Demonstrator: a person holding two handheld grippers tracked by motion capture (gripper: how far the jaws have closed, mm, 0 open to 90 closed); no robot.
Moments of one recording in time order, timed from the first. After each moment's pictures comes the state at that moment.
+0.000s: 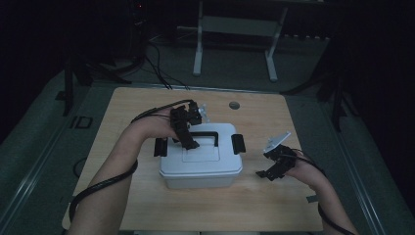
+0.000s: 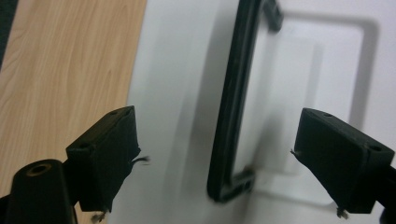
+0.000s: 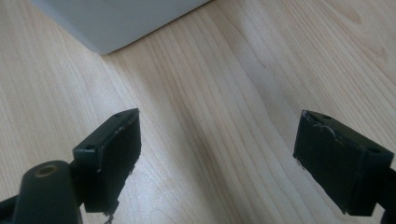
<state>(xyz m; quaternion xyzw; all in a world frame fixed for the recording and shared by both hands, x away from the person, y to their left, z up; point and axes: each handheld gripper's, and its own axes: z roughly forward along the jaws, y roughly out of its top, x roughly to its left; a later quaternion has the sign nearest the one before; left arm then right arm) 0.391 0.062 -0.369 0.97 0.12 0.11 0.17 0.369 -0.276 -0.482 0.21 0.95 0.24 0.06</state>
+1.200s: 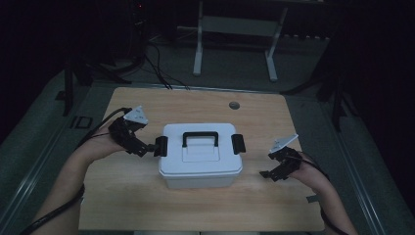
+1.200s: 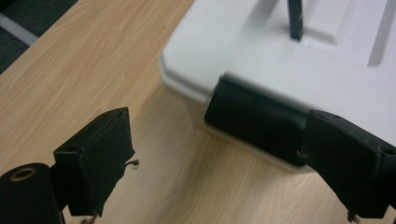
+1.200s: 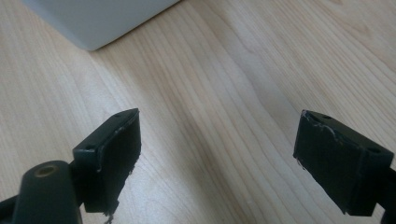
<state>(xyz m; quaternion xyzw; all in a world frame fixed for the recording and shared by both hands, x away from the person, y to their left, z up) 0.345 0.211 -0.393 0.90 0.26 0.14 0.31 0.365 -0.294 -0.487 0.25 0.93 0.26 0.06</state>
